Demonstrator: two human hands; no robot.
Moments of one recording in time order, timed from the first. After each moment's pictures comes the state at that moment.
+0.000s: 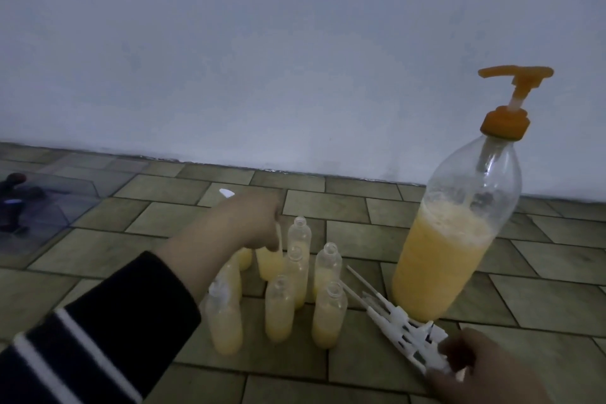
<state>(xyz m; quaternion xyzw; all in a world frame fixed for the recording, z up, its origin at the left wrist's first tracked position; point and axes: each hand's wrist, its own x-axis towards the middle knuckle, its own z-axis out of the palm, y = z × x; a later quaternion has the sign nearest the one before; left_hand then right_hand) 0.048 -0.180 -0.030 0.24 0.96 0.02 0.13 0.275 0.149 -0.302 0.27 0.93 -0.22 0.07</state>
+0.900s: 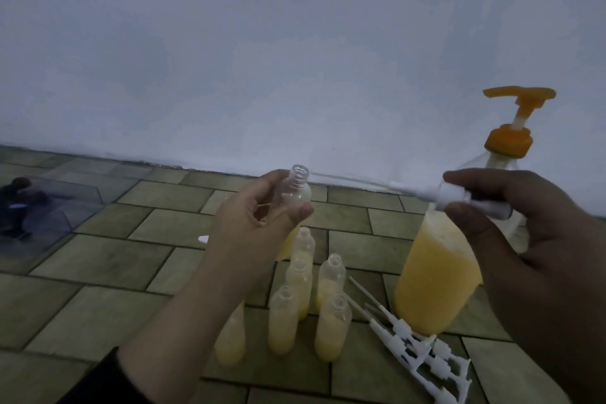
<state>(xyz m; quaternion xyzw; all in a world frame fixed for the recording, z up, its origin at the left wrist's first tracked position) 0.100 -0.201 -0.034 0.24 0.72 0.65 -0.05 0.234 -0.018 0.013 0.00 0.87 -0.23 -0.44</state>
